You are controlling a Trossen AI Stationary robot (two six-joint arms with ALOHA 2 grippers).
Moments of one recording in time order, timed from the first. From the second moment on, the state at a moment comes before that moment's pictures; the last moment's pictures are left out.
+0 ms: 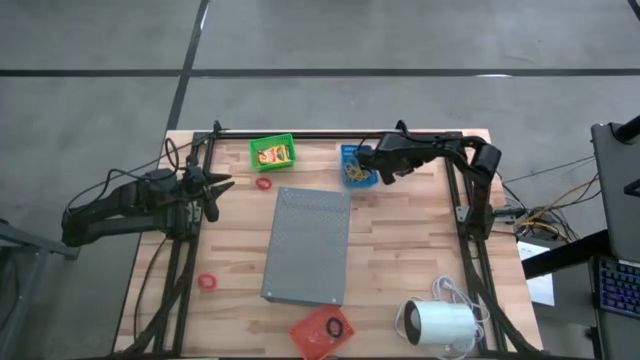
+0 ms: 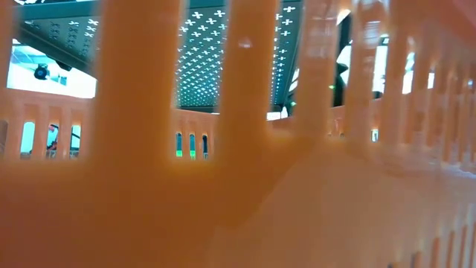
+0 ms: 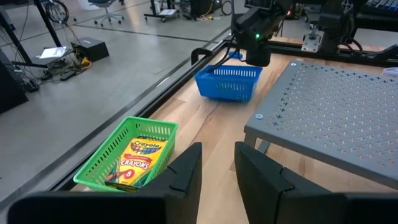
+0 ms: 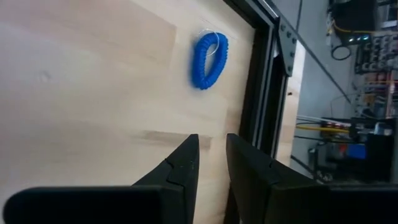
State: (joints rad) left arm 0.19 0.20 0.48 -0.62 -0.29 -0.03; right arm -0.50 1.93 1.25 -1.32 0.69 0.92
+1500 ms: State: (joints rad) left arm 0.19 0.20 0.48 -0.62 -0.29 -0.03; right arm -0.57 1.78 1.09 -1.17 0.70 1.43
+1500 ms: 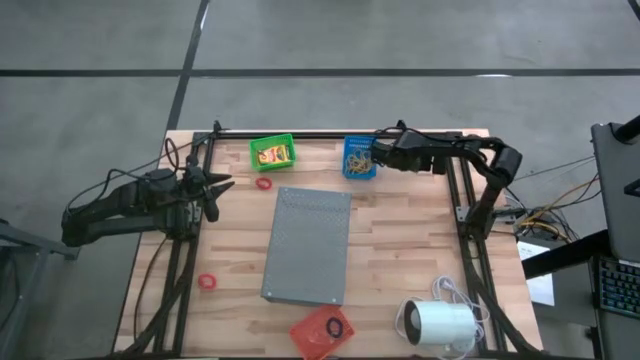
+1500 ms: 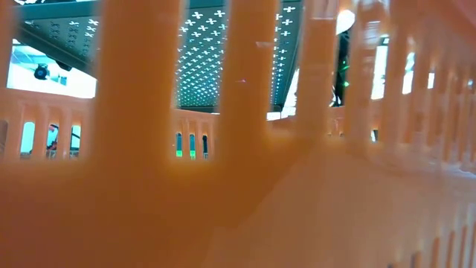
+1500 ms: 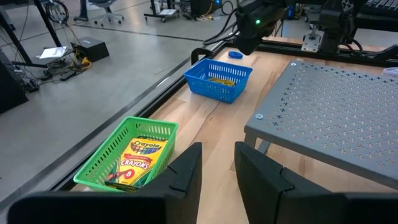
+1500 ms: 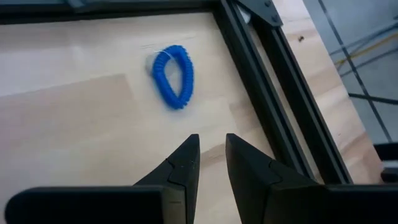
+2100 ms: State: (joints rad) left arm 0.19 0.20 0.48 -0.62 -0.29 -0.03; right arm -0.68 1.82 1.09 -1.03 0.66 1.39
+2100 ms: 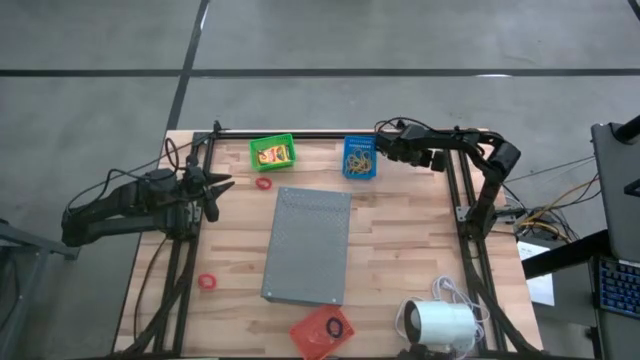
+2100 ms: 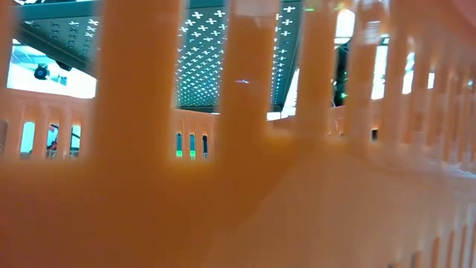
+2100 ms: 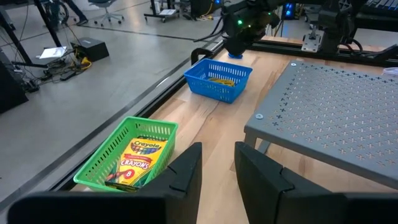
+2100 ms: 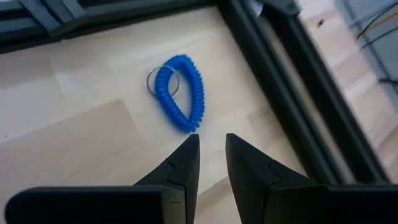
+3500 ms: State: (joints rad) left arm 0.19 0.20 0.48 -0.62 -0.29 -0.03; right arm -0.79 1.81 0.96 -0.70 0.59 1.11
